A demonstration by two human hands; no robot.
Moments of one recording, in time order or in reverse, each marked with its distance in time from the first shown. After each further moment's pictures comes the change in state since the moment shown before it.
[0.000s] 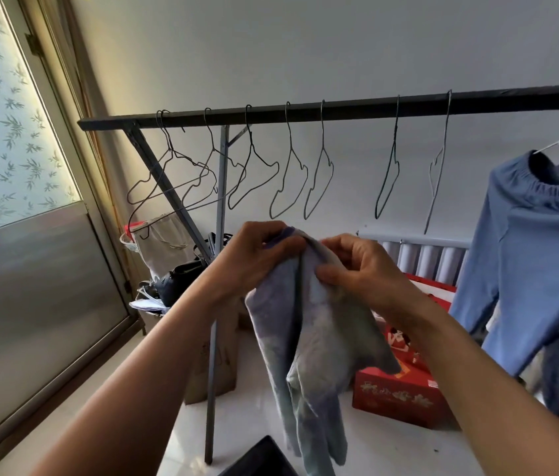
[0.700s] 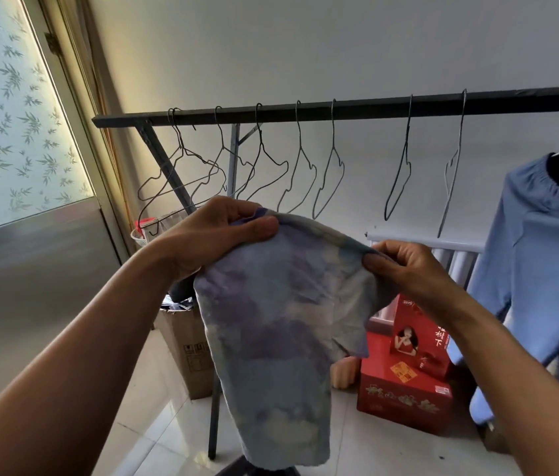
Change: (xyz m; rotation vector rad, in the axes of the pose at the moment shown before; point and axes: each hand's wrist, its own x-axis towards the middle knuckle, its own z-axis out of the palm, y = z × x) left_hand -0.012 0.032 -0.059 -0.172 -0.184 -0.168; right_hand 0.009 0.029 -0.046 -0.057 0.100 0.042
